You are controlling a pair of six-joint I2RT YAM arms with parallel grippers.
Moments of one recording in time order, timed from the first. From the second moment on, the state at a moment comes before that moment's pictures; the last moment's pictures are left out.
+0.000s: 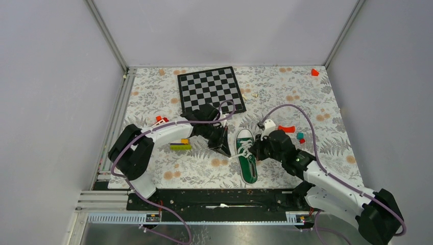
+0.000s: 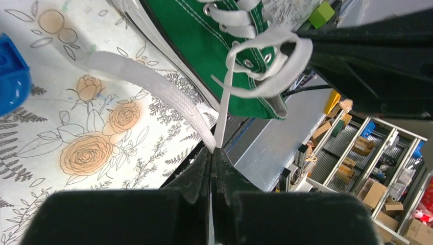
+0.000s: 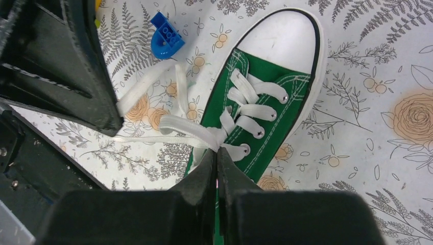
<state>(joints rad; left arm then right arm) -0.72 1.68 1.08 -0.45 0.71 -0.58 0.70 0.91 0.48 -0.21 -0.05 0.37</state>
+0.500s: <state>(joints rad) -0.70 1.65 1.14 -0.56 0.70 -0.40 0.70 0.89 0.35 0.01 -0.05 0.40</state>
